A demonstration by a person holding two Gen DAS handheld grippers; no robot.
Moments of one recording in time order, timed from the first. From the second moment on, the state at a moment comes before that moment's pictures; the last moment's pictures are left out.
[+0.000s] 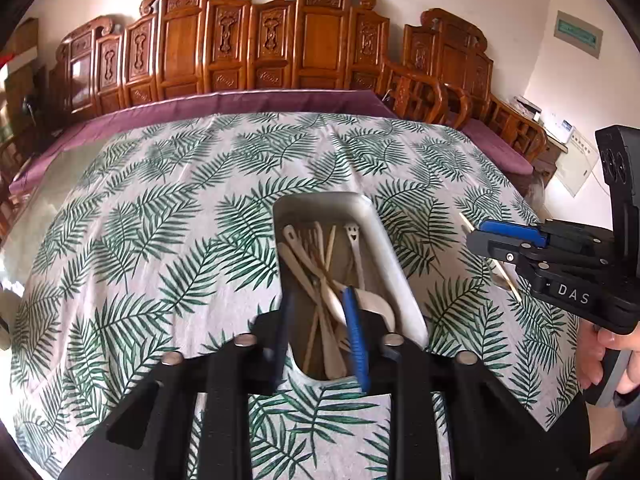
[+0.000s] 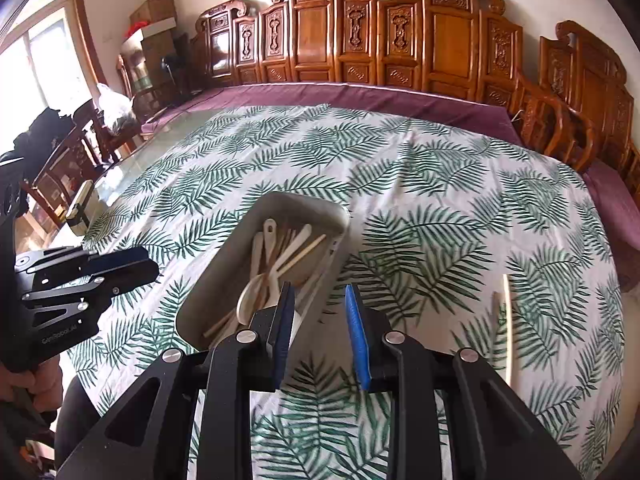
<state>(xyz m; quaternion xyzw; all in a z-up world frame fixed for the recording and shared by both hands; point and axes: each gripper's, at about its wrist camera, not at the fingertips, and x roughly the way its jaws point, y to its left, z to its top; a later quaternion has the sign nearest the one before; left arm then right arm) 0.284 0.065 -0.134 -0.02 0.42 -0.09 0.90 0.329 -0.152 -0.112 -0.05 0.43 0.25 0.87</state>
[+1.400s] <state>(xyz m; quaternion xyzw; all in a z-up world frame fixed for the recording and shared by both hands) 0.331 -0.064 -0.159 0.02 0.44 -0.15 0.88 0.350 -0.318 -0.200 -0.02 0.50 0.14 0.86</state>
